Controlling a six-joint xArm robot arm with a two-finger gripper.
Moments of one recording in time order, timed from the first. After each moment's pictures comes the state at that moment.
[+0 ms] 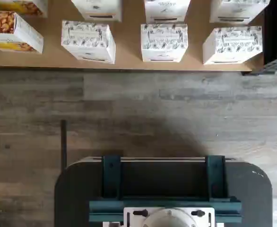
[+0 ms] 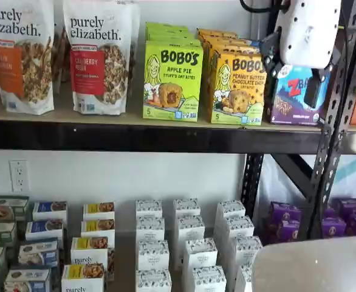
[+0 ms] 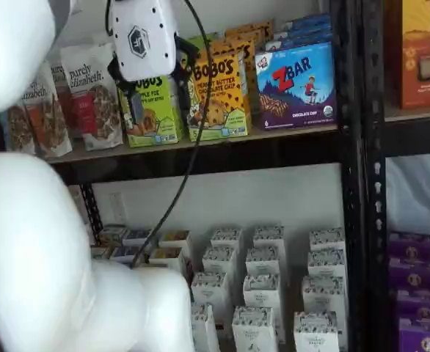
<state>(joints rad) 0.01 -0.84 -1.15 0.04 2.00 0.03</state>
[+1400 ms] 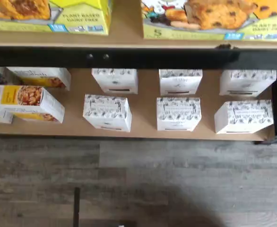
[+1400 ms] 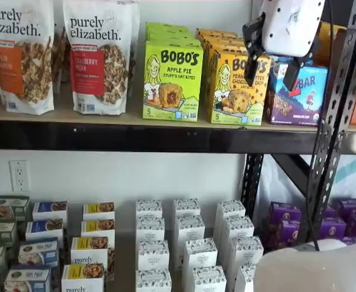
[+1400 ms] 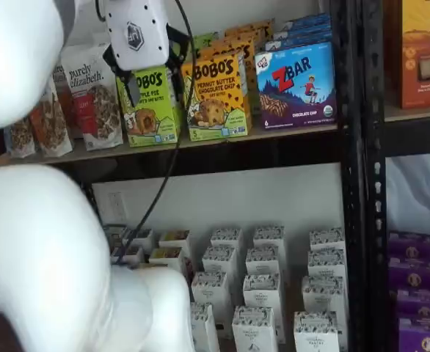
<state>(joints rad) 0.13 -0.88 -1.11 0.03 1.76 0.14</state>
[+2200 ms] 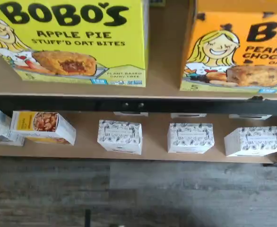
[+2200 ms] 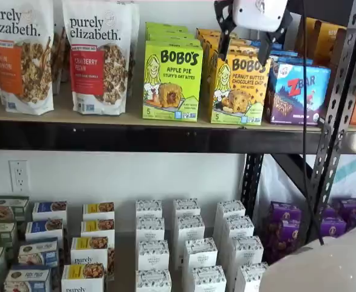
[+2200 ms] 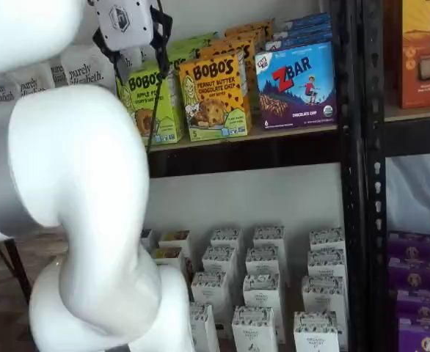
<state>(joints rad) 0.32 -0.70 -1.27 -0.04 1.71 0.32</state>
